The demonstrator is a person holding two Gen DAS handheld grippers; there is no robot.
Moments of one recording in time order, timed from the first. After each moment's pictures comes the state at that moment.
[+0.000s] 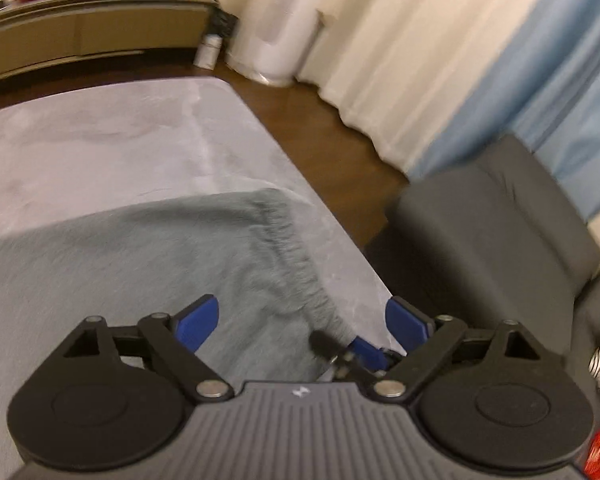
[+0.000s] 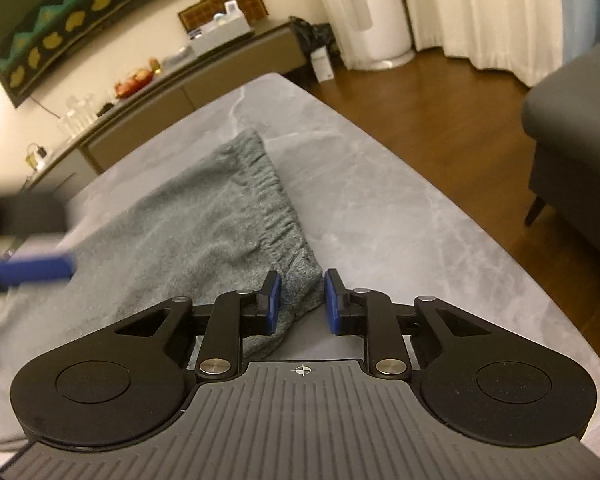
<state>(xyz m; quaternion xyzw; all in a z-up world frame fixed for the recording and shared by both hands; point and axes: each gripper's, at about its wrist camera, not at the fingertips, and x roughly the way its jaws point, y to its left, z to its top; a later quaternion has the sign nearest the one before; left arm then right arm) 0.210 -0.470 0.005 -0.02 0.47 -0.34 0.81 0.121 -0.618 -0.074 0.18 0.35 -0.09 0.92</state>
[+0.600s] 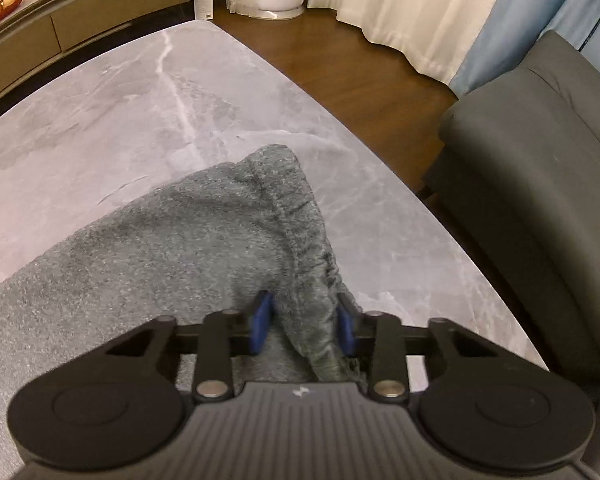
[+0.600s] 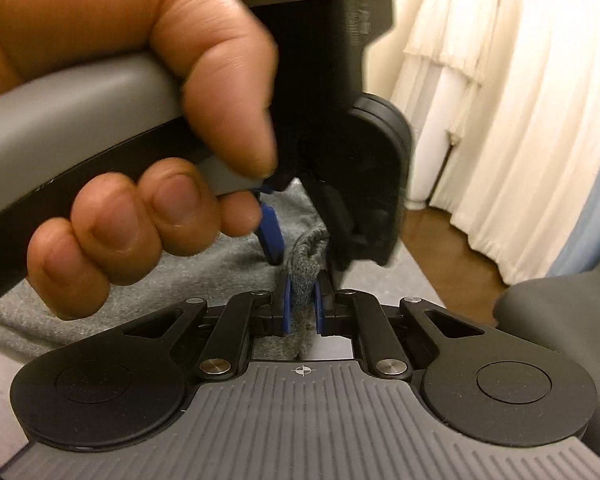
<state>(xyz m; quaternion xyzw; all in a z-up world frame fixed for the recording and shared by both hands) 0.257 -0.527 -0.056 0.10 0.53 -0.30 0.79 0.093 -0.540 -0.069 -0.09 0.26 -0.07 0.96</state>
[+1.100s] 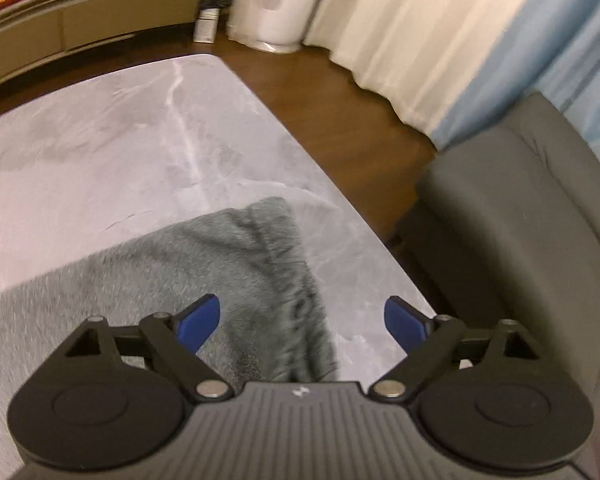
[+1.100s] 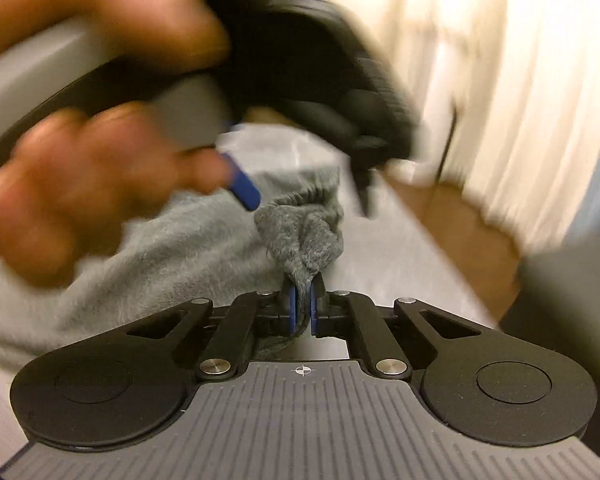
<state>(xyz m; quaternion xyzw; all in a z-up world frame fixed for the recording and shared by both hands) 0.267 -0.513 -0.025 0.04 0.50 -0.32 0.80 0.091 -0.532 -0.057 -0.13 0.25 -0.06 0.96</state>
